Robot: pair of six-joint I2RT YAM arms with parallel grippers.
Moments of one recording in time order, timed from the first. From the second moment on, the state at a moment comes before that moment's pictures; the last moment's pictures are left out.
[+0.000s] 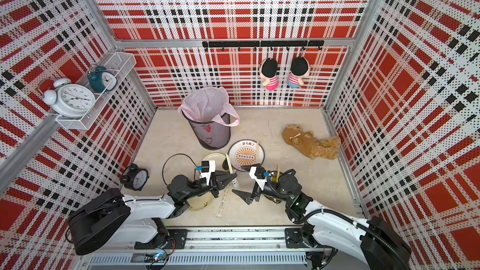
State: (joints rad) left arm -0.82 1.31 0.23 1.29 0.47 -0.28; right arm 0.81 0.90 0.25 0.73 -0.44 0.03
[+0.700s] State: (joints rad) left arm -0.83 1.28 0.22 1.18 0.49 -0.23; right arm 0.72 1.07 0.46 0.69 -0.74 0.07
